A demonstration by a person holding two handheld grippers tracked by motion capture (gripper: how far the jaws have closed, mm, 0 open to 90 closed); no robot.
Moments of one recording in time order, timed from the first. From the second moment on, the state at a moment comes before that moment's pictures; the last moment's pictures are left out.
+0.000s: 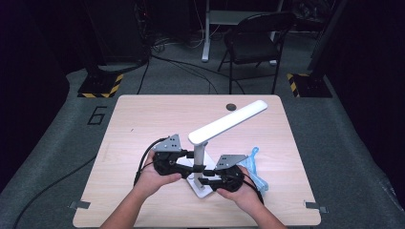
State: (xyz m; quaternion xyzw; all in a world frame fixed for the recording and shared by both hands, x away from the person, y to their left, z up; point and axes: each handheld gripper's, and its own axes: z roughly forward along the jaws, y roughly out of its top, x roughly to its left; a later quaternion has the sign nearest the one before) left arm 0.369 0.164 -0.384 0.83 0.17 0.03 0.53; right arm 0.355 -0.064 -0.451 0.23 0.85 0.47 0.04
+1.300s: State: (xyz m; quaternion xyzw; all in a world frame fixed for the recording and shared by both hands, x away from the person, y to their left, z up) left arm 0.368 0.155 -0.384 0.83 0.20 0.05 0.52; right arm 0.367 -0.096 -0.451 0.26 0.84 0.48 0.05
